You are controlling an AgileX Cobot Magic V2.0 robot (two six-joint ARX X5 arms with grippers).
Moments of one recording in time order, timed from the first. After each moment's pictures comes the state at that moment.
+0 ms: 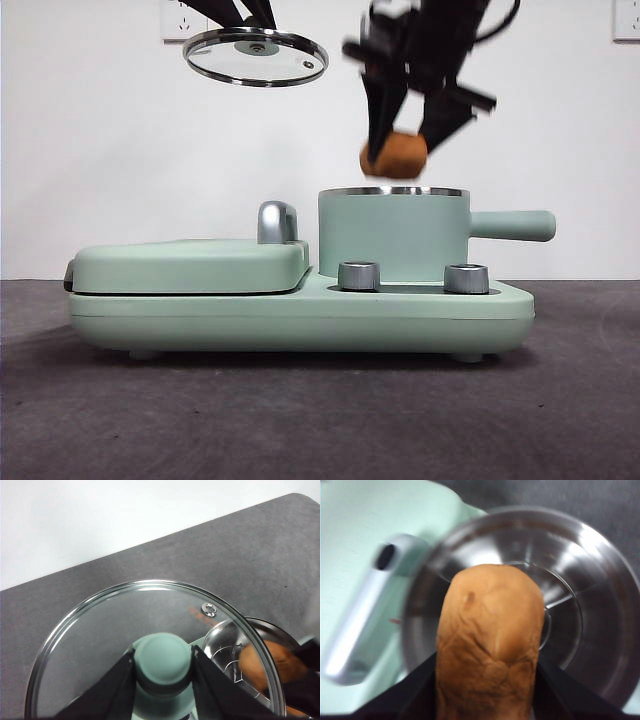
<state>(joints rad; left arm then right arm) -0.43 1.83 2.11 -0.82 0.08 0.01 0.42 1.95 1.91 -1.01 -0.19 0.13</state>
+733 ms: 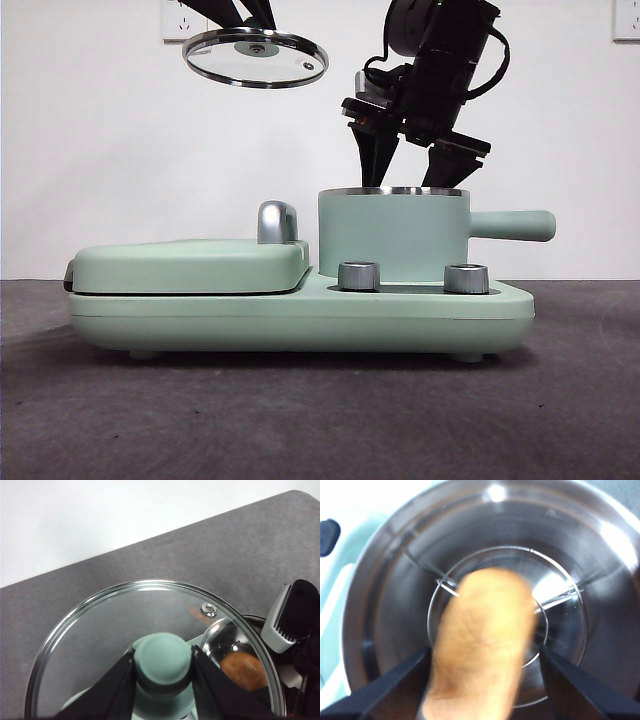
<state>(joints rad) -0.44 1.83 2.11 -0.83 0.08 0.01 0.41 2.03 1.91 -1.01 -0.19 0.08</state>
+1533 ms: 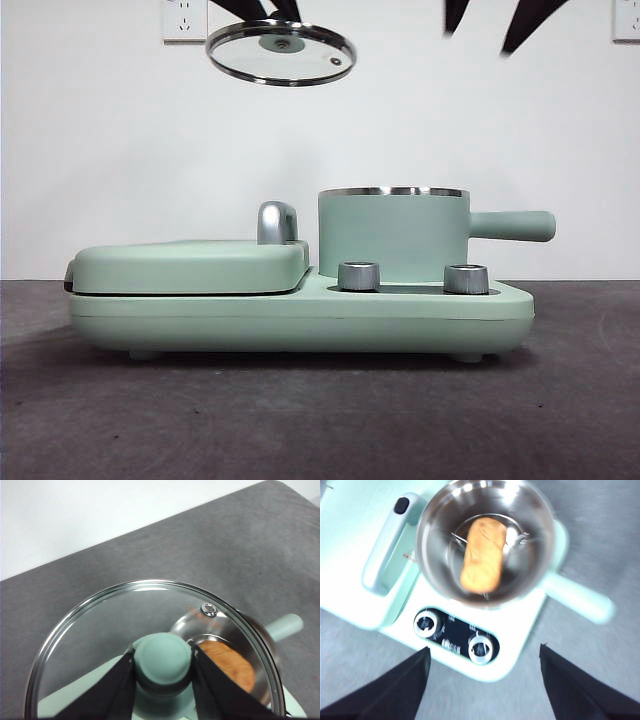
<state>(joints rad) -0.51 1.83 2.11 -0.84 0.08 0.01 0.39 1.60 1.93 -1.33 -0.13 0.07</state>
